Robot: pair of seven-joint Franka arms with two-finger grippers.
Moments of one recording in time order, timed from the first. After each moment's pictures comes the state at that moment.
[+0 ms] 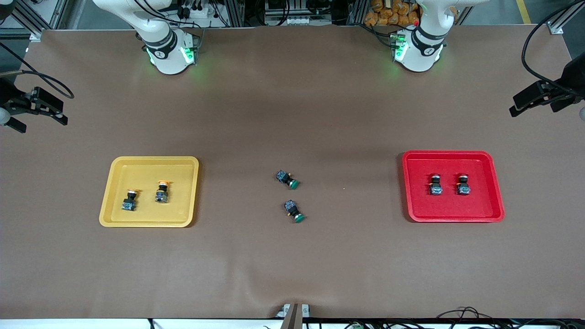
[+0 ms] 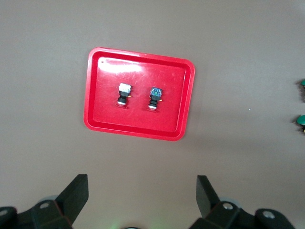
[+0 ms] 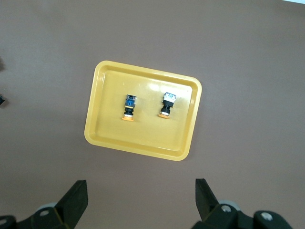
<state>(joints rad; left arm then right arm) 0.00 -0.03 -0.01 -1.53 -0.02 1.50 -0.14 0.04 -0.09 -0.11 -1.69 0.02 1.67 -0.27</state>
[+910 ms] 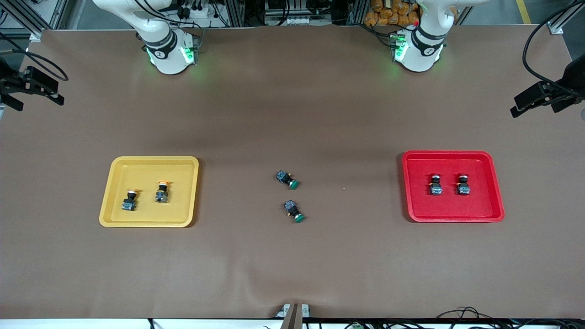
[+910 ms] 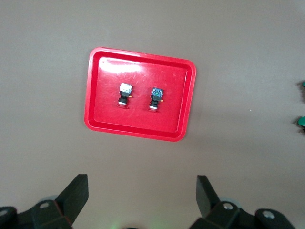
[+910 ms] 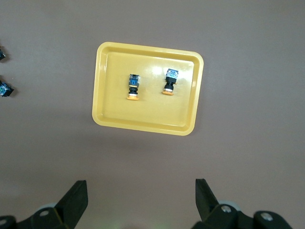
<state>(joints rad) 0.00 -0.03 -0.01 -1.53 -0.02 1.50 -0.14 0.03 -0.13 -0.11 -1.67 0.02 1.53 -0.20</state>
